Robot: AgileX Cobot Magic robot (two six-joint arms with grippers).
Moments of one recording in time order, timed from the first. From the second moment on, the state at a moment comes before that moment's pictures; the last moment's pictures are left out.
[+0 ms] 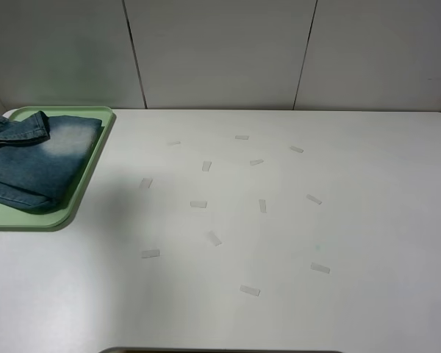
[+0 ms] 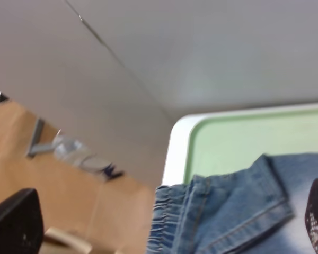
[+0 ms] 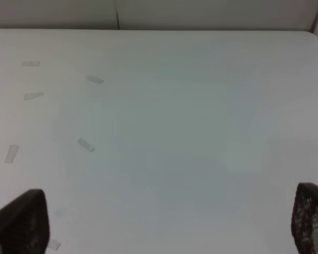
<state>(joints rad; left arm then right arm) 0.01 1.42 -1.17 0.82 0.41 -0.47 0.13 -0.01 -0.49 -0.09 1.02 0.05</state>
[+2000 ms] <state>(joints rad) 0.00 -0.01 -0.48 -0.03 1.05 0.03 0.13 -0.01 -0.49 -0.09 1.02 0.05</state>
